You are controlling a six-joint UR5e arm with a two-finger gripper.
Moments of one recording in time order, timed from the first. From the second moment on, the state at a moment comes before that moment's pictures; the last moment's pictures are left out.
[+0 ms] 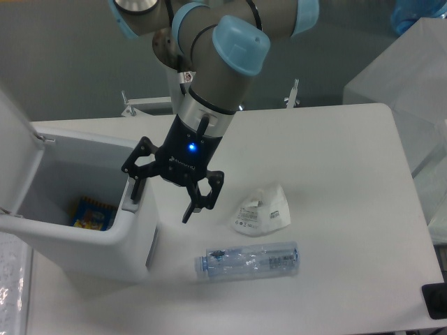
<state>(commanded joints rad) 2.41 -1.77 -1.57 -1.00 0.93 0.49</state>
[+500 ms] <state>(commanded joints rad) 2.50 -1.78 -1.48 -0.99 0.94 0.55</state>
